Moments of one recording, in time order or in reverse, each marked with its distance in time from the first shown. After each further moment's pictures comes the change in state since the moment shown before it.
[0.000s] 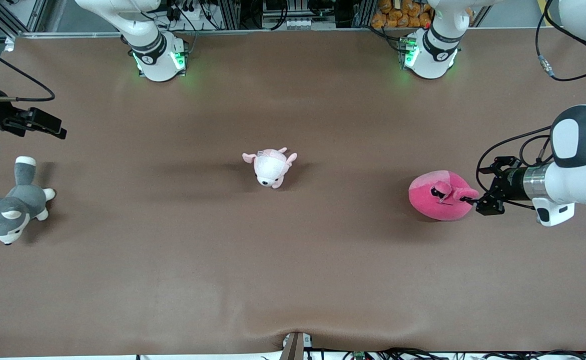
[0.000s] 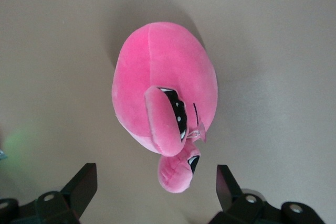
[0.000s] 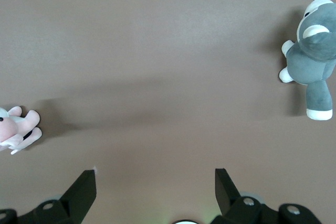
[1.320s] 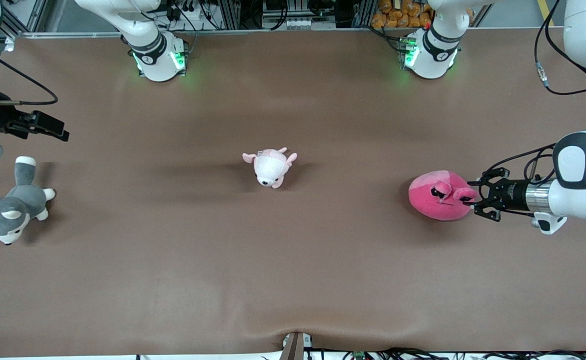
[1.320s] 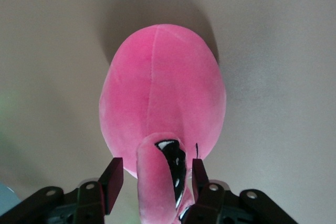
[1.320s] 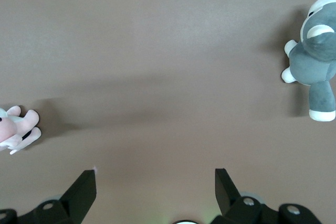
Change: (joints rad) left arm 0.077 0.108 0.005 0.003 -0.114 0.018 -0.023; right arm 0.001 0.018 0.006 0.000 0.001 0.006 0.001
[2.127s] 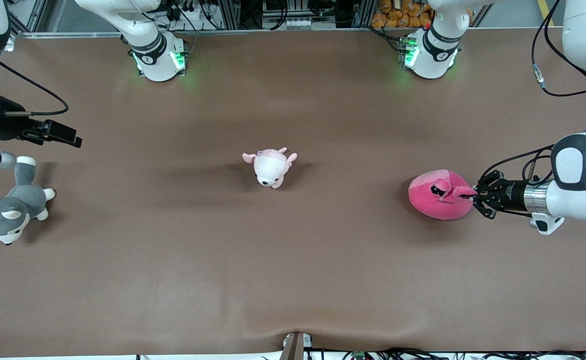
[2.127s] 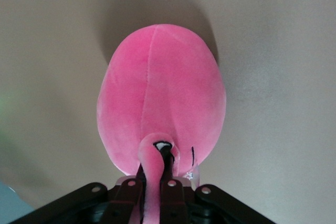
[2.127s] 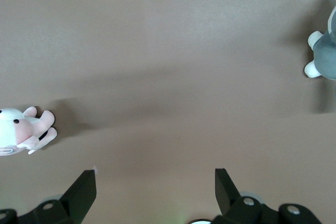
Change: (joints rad) left arm -0.001 0.006 -0.002 -0.001 -0.002 0.000 0.003; right arm 0.003 0.028 0.002 0.000 0.055 0.008 0.036
